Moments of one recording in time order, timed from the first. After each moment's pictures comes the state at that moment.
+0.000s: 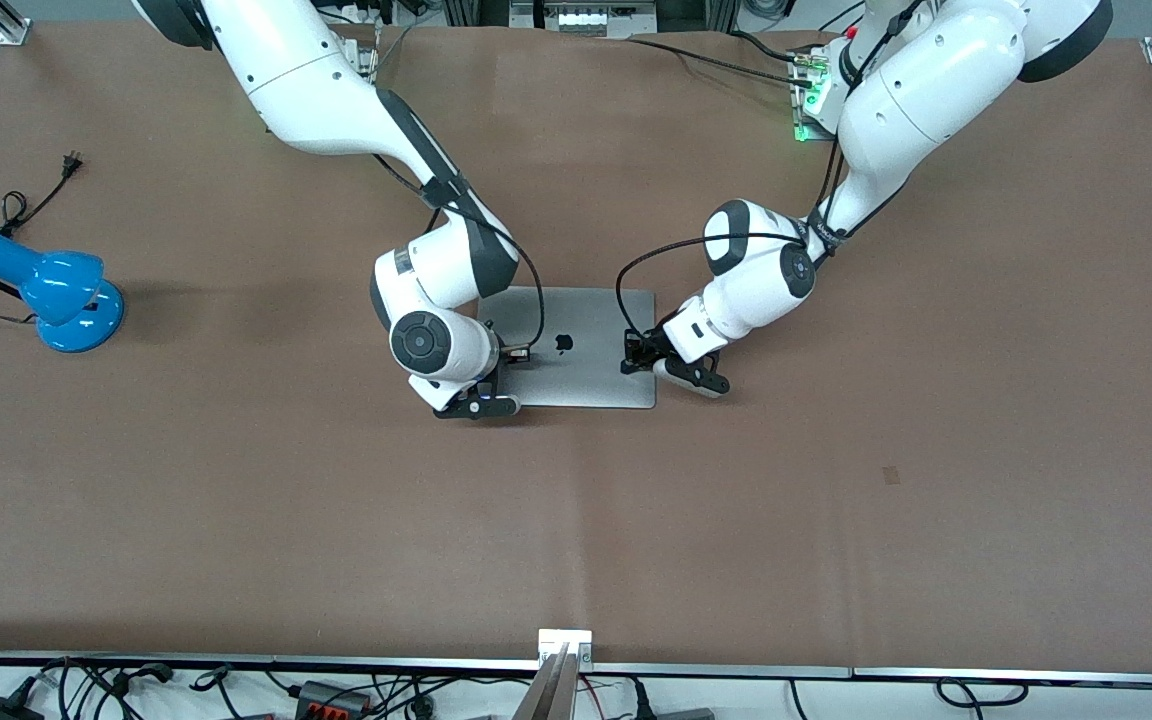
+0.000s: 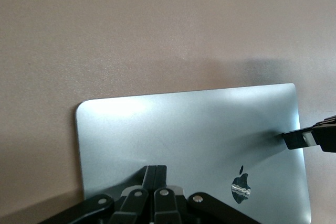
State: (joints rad) left arm 0.01 0.78 -0.67 -1.99 -0.49 3.04 0.13; right arm 0.57 0.79 0.00 -1.50 0.27 2.12 0.35
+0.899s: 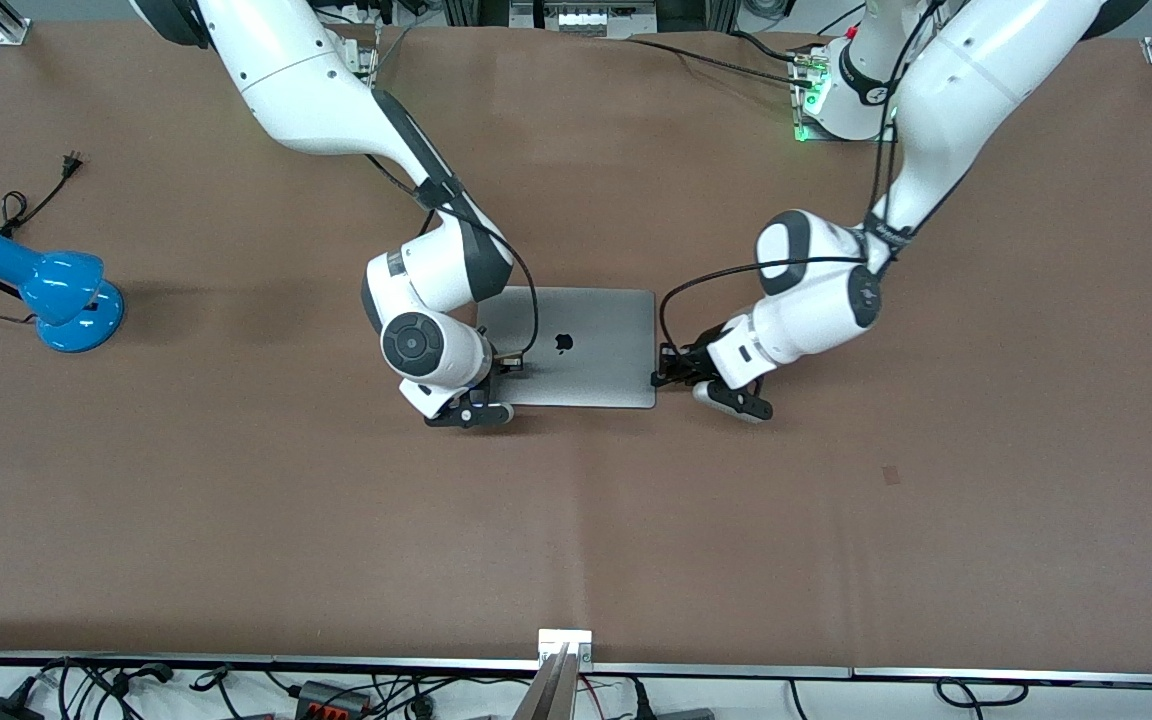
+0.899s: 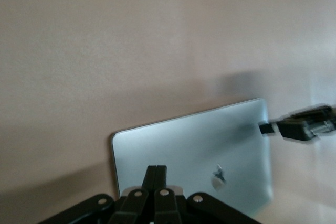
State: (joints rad) left arm 0.14 0.60 -0.65 -1.90 -0.48 2.61 0.15; right arm 0.56 0.78 -0.04 -1.47 0.25 2.12 0.35
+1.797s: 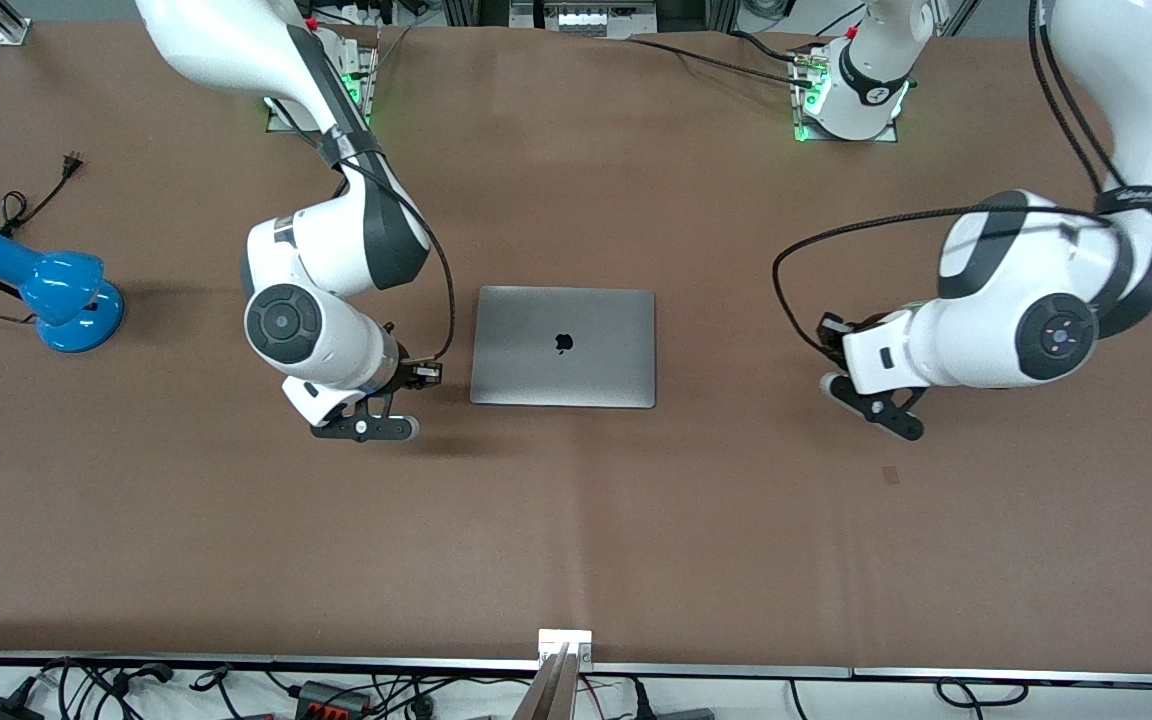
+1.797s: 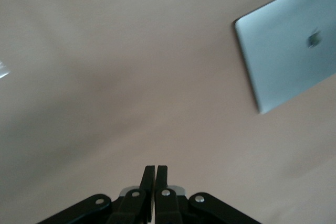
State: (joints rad) left arm 0.32 0.50 -0.64 -1.50 0.10 1.62 0.14; right arm 0.56 0.58 -0.21 -1.47 0.22 1.96 0.33
